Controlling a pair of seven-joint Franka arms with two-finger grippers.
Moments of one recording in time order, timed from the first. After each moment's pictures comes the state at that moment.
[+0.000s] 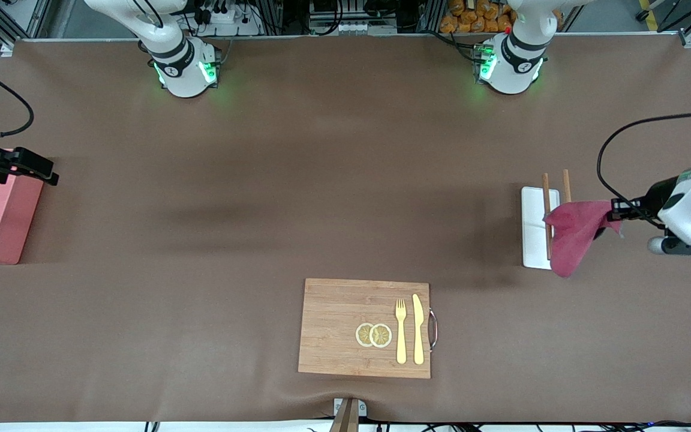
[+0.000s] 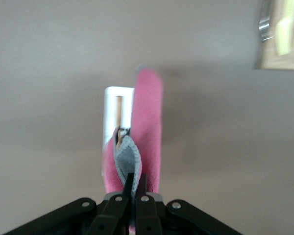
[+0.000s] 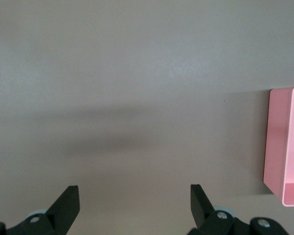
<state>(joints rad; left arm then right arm) 0.14 0.25 -0.13 -1.52 -0.12 1.65 0.05 0.00 0.06 -0.06 -1.57 0.01 1.57 -0.02</state>
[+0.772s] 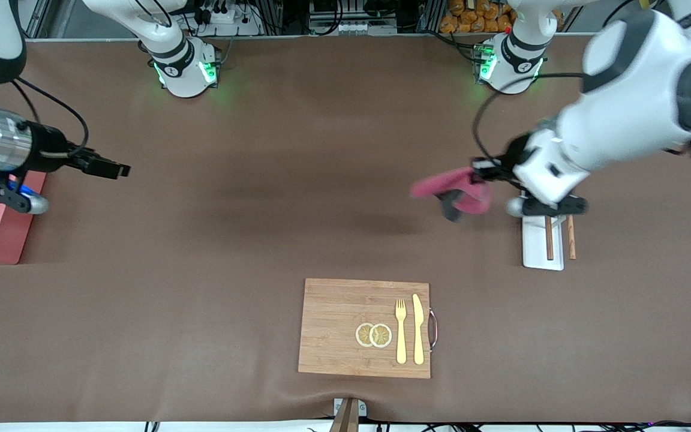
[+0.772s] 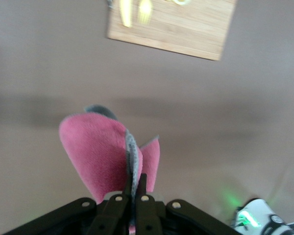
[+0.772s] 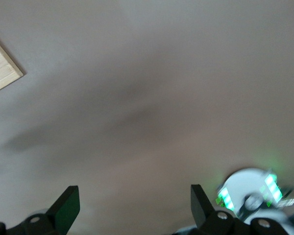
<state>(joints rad) 0.06 0.26 -0.54 -1.46 -0.27 1.69 -0.53 0.08 0.14 -0.06 -1.58 0.32 1.37 0.59</state>
